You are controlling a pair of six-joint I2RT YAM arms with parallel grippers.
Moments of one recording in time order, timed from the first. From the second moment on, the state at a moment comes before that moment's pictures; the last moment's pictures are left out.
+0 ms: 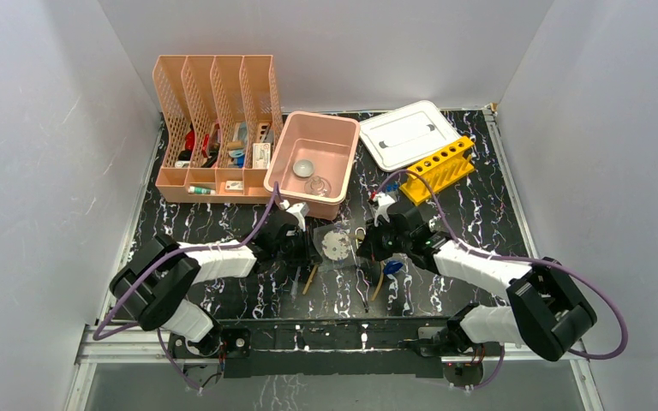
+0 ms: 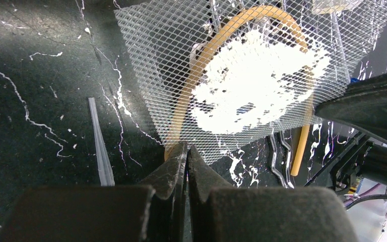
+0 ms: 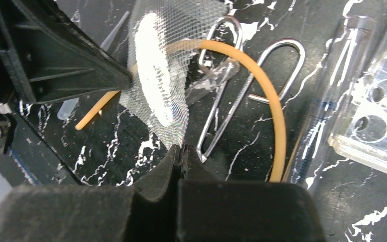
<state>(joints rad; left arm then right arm) -0.74 1.50 0.54 0.18 0.17 -0.71 0.68 1.26 0.54 0.02 -0.29 0.38</state>
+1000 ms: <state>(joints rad) -0.74 0.93 0.76 -0.25 0.01 -0.61 0.63 1.33 1.05 -0.15 -0.49 0.27</state>
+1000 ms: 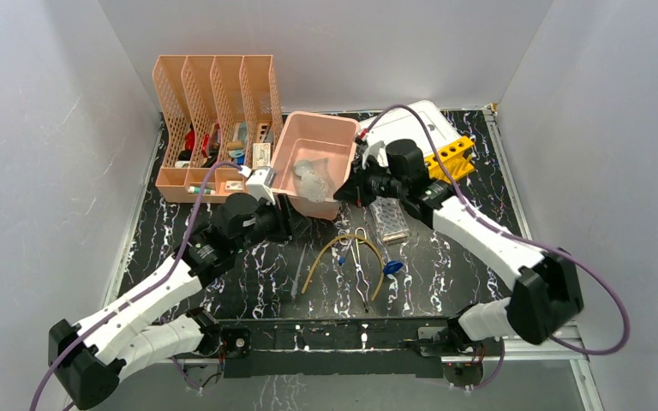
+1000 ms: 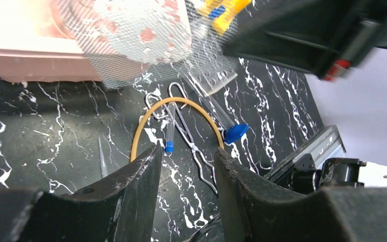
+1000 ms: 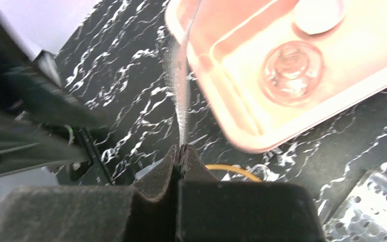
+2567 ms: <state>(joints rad) -0.74 1.02 0.83 -0.33 -0.12 -0.49 0.49 1.85 1.50 0.22 -0.50 0.39</state>
